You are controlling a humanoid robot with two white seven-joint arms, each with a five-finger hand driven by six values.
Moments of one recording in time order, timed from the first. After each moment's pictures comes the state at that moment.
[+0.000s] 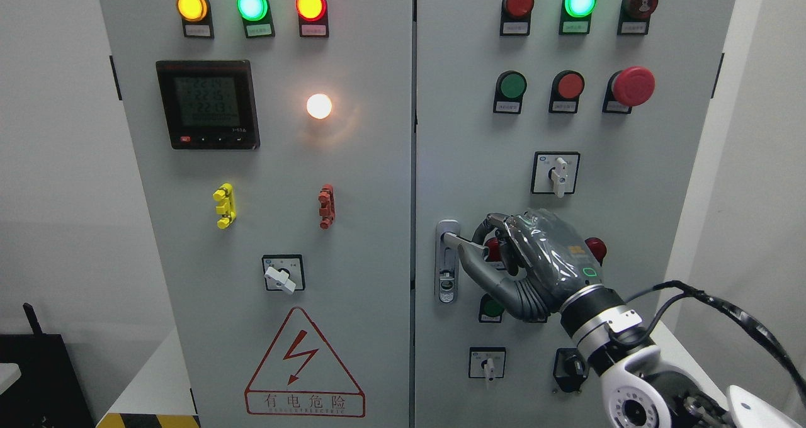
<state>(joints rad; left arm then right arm) 0.00 -0.05 -0.10 0.00 0.21 -0.11 0.00 -0.95 -0.63 0.83 -1.93 0.22 0.58 -0.12</state>
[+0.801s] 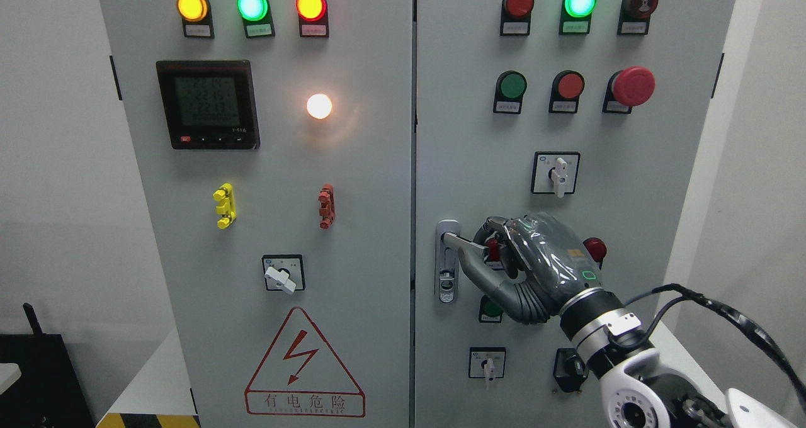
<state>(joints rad) 0.00 -0.05 -0.10 0.00 0.21 -0.11 0.00 -0.95 -0.63 0.82 -1.93 0.22 0.58 -0.13</state>
